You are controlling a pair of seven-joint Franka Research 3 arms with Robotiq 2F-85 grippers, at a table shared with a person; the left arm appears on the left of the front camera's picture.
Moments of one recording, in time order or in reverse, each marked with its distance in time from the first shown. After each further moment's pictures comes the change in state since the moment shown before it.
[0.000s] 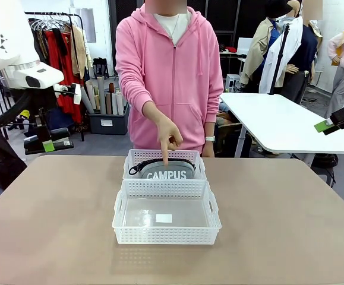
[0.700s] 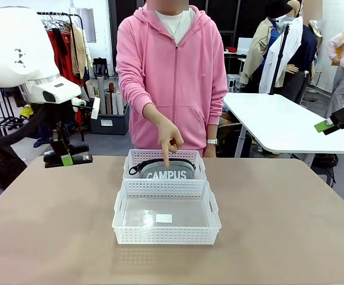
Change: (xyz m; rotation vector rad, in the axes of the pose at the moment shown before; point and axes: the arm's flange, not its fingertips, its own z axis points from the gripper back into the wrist) left arm 0.040 -0.044 -0.035 -0.072 -0.043 -0.174; right arm 0.000 0.000 0.000 0.000 0.000 0.000
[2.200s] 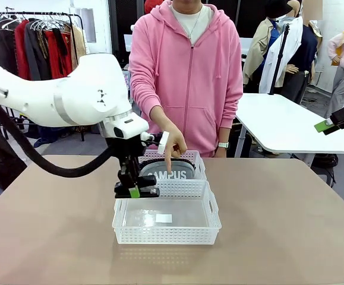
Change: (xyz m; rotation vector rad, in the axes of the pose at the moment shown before) left arm 0.148 -0.055 -0.091 -0.148 -0.099 -0.318; right arm 0.000 0.000 0.000 0.000 0.000 0.000
